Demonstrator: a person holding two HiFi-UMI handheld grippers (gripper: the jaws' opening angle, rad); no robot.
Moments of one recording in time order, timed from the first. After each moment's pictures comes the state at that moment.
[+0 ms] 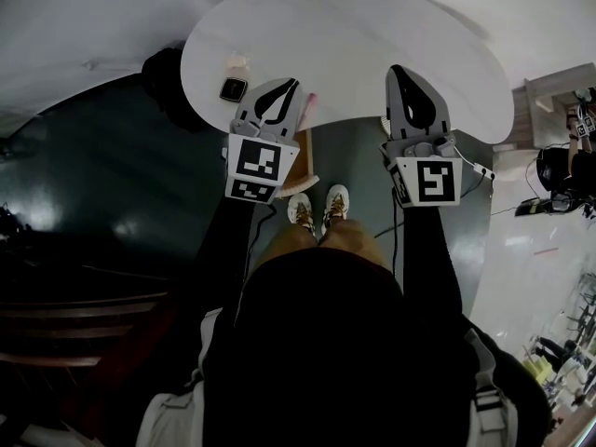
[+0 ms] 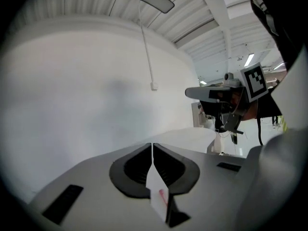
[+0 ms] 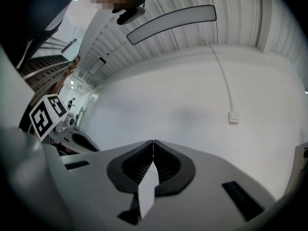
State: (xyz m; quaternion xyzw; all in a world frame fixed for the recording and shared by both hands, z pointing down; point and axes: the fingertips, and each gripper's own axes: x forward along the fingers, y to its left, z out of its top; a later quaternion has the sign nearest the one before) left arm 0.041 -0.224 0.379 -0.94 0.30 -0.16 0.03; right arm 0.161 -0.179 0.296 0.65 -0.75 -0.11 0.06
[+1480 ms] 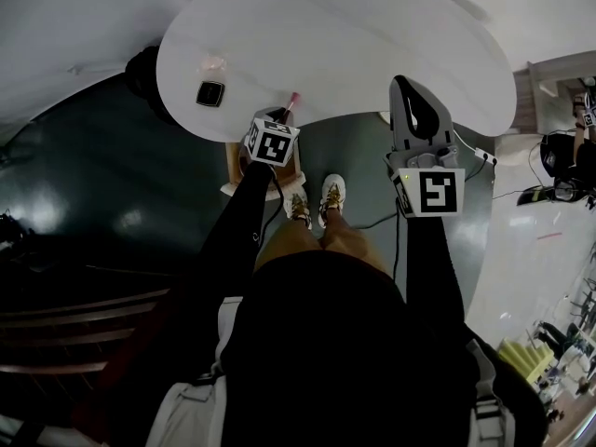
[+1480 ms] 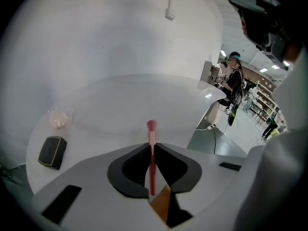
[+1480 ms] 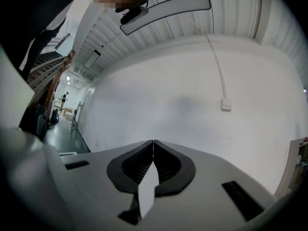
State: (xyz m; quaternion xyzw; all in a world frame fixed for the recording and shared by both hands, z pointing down) left arm 0.070 -0.228 0.643 -0.85 0.27 -0.42 -0.17; right arm 0.218 -0.173 0.338 0.66 -0.74 -0.06 0.09
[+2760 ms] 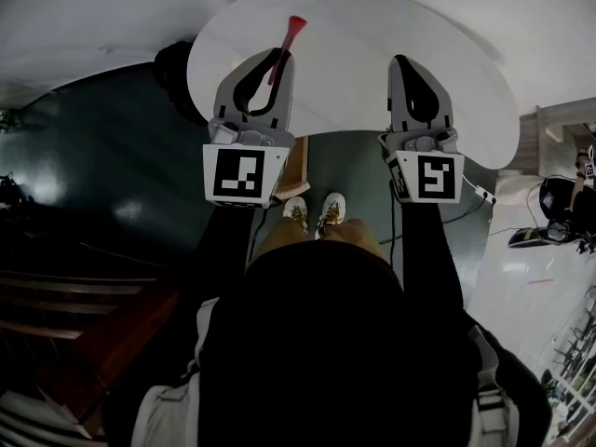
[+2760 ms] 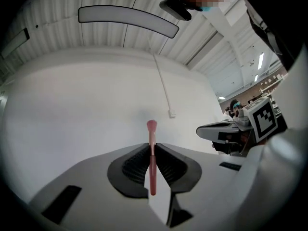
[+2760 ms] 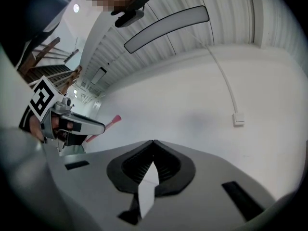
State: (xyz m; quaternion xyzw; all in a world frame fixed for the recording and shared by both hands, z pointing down) left arm 0.049 -0.242 0.266 -0.91 0.41 0.00 0.07; right arm 0.191 -0.210 0.272 0.63 -0.77 -0.12 0.01
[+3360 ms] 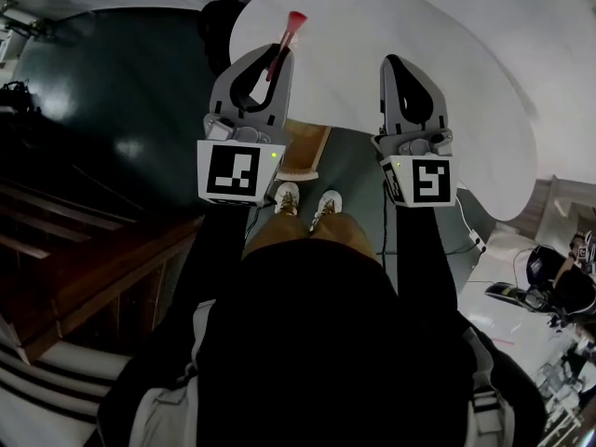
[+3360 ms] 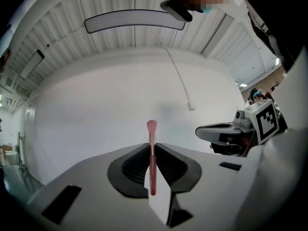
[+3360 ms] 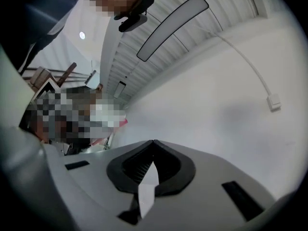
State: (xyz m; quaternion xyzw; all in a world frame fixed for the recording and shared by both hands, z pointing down) left arm -0.022 -0.224 0.275 -0.85 0.53 -0.03 0.07; right arm 0.109 -0.225 0.283 0.49 -0.87 -0.11 -0.03
